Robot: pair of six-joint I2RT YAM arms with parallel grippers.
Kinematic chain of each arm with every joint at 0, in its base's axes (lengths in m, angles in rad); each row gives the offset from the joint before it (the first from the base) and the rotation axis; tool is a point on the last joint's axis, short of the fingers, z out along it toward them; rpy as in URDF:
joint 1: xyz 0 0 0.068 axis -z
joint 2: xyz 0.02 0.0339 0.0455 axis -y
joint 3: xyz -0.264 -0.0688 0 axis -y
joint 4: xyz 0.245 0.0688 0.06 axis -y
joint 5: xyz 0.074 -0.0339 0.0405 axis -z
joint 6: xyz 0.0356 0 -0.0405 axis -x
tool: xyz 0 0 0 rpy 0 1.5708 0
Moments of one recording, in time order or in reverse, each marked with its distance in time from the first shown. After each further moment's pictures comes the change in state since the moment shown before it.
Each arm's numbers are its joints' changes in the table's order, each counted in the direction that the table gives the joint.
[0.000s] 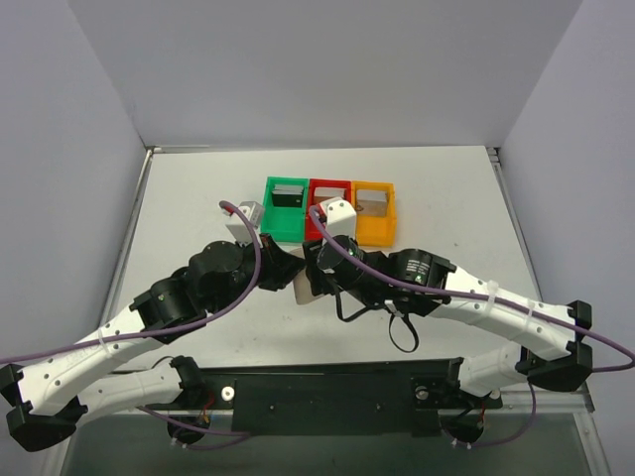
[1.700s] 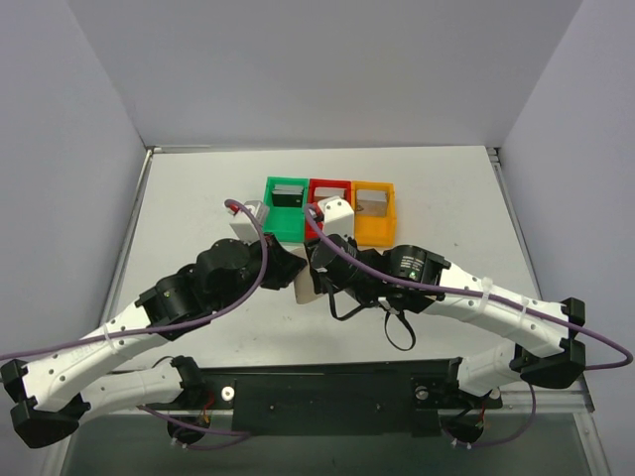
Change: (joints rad) left arm 0.000 -0.032 0.015 -0.028 -0.026 0.001; right arm -0.001 -0.046 0.063 -0.083 0.032 -0.029
